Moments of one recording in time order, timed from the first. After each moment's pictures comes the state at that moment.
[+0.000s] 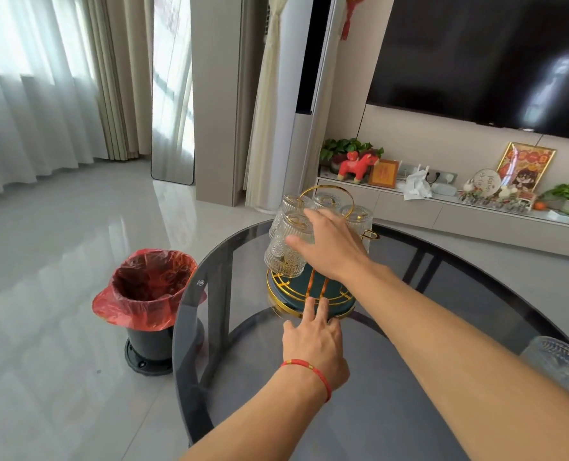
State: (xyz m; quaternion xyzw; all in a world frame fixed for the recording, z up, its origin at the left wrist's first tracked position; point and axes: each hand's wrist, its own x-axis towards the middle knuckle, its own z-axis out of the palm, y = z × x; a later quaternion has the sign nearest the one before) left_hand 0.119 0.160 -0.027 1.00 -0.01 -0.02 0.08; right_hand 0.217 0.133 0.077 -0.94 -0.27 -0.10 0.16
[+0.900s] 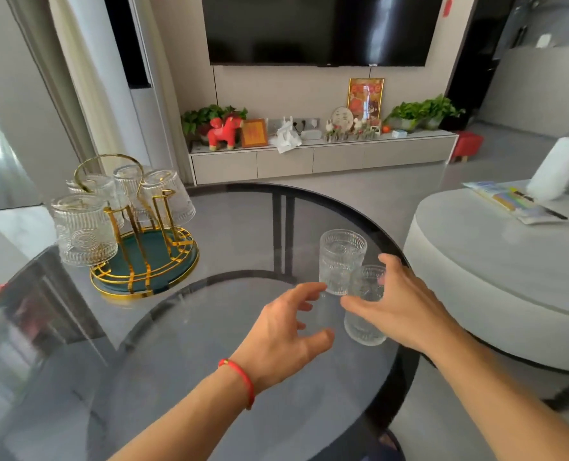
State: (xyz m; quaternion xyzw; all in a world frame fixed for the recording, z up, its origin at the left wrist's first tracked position) left_hand 0.074 -0.019 -0.022 0.86 -0.23 0.00 0.44; right_hand 0.062 -0.217 0.022 -0.96 0.13 -0.01 0.25
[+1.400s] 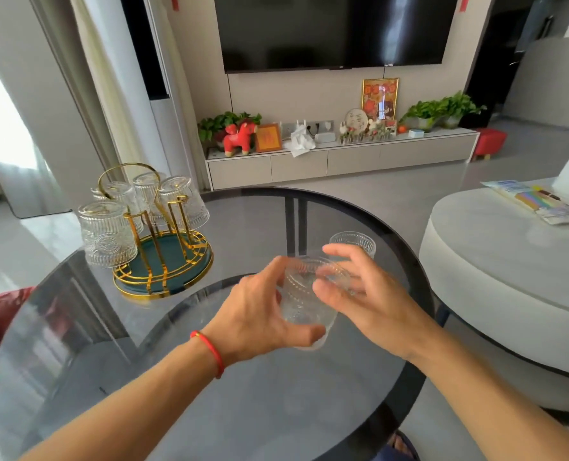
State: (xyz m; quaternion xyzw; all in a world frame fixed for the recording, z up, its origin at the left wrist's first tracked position) left_hand 0.076 0.008 0.024 0.89 -0.22 0.05 0.39; right_hand 0.060 -0.200 0.019 -0.84 -0.11 -0.01 0.53
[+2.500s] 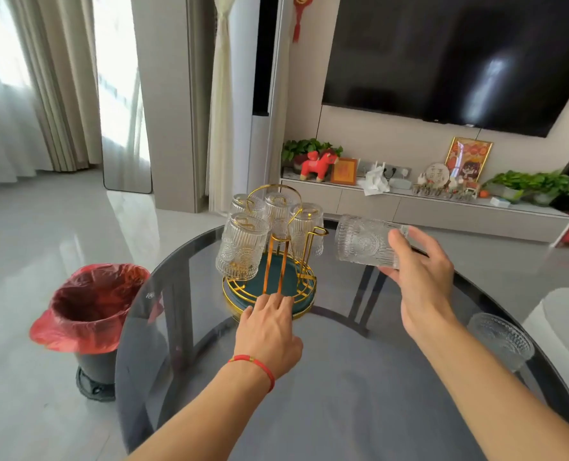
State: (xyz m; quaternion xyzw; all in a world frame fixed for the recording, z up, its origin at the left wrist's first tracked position) left_hand 0.138 0.164 -0.032 0.98 -0.01 0.09 0.16; right_hand 0.199 -0.033 0.054 -0.66 0.04 -0.22 0.72
